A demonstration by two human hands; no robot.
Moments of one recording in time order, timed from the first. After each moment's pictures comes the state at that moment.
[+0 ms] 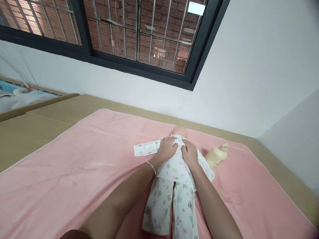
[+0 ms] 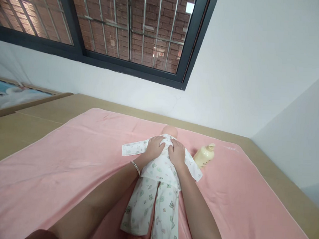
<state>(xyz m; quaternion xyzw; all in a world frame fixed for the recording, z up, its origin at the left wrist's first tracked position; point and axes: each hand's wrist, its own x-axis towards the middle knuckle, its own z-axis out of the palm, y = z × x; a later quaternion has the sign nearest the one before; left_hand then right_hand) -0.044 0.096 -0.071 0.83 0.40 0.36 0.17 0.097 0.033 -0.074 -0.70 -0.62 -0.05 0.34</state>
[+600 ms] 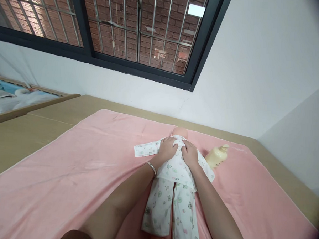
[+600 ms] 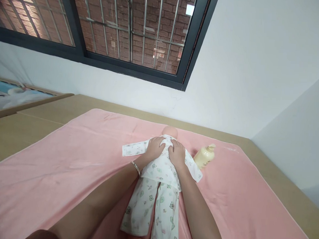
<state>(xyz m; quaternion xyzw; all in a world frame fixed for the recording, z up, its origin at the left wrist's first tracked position) -0.044 0.096 -0.070 0.83 0.40 0.36 0.17 0.098 0.034 -0.076 -0.71 -0.62 -0.06 0.34</state>
